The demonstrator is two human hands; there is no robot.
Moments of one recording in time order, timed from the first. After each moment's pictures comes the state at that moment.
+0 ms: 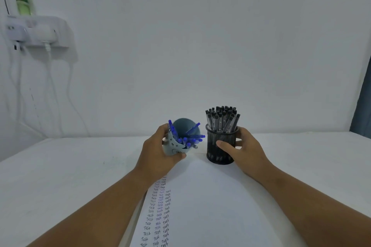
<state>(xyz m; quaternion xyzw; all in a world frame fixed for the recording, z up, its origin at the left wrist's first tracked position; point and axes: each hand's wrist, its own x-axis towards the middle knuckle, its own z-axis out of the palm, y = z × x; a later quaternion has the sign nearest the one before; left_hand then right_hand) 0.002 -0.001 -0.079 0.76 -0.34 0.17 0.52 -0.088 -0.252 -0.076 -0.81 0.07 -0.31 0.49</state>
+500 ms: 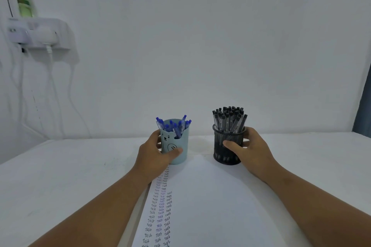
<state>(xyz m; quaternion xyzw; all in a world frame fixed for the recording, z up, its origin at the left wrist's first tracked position) 0.012 0.003 -0.082 0.78 -0.23 0.10 0.58 -0.091 -0.261 -0.073 -0.80 0.11 -0.31 0.50</state>
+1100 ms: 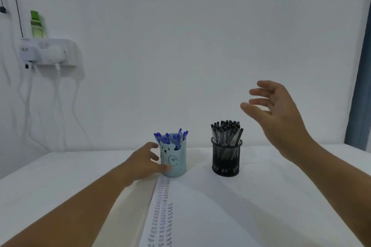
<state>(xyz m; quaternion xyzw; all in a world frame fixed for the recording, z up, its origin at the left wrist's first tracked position) 0.031 0.039 -0.044 0.86 -0.21 -0.07 0.47 -0.160 -0.239 0.052 -0.74 -0.05 -0.46 0.49</state>
